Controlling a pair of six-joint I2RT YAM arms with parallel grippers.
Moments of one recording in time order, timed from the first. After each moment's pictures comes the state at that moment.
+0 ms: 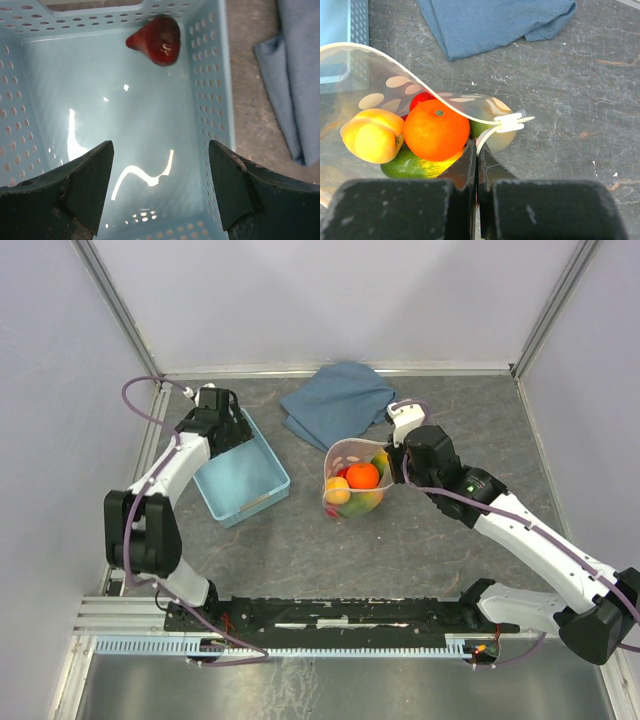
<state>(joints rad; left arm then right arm) -0.14 1.58 1.22 -0.47 -0.20 -0.54 0.71 1.12 1.07 -0.45 0.29 0.10</state>
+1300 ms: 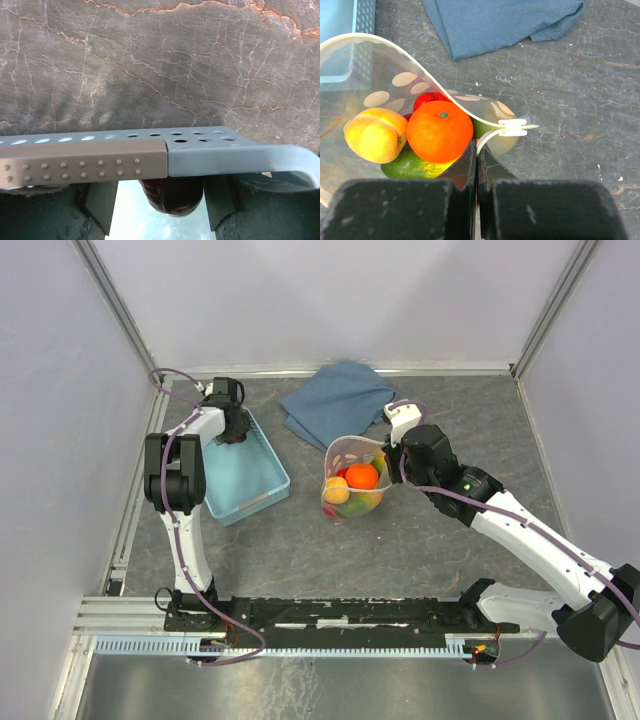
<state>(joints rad) -0.06 2.15 1.58 -0.40 -0.26 -0.50 0.71 1.14 1.06 -0.43 0.27 0.10</state>
